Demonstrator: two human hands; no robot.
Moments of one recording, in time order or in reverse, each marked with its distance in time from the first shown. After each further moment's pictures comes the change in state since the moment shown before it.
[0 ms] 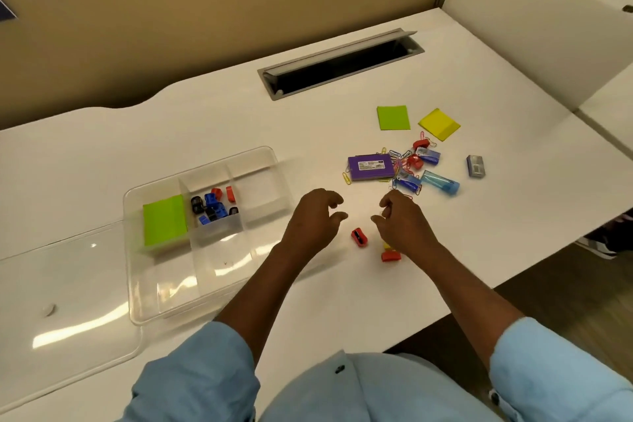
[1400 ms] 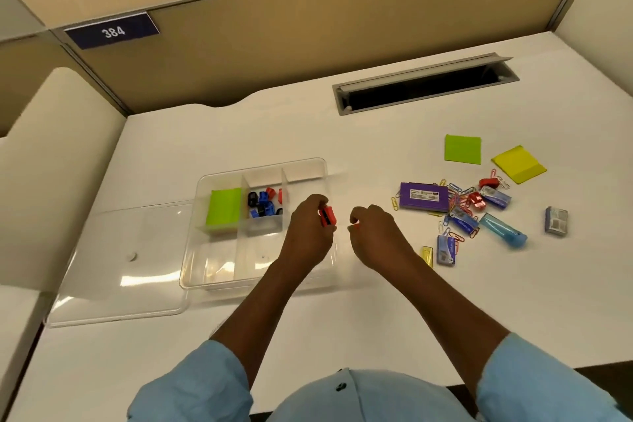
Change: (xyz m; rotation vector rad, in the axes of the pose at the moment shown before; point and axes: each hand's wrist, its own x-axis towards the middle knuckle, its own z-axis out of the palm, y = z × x) left_hand -0.024 -0.005 -0.032 -0.130 0.309 -0.356; right_hand -0.006 -0.078 0.022 -0.194 -0.200 -0.495
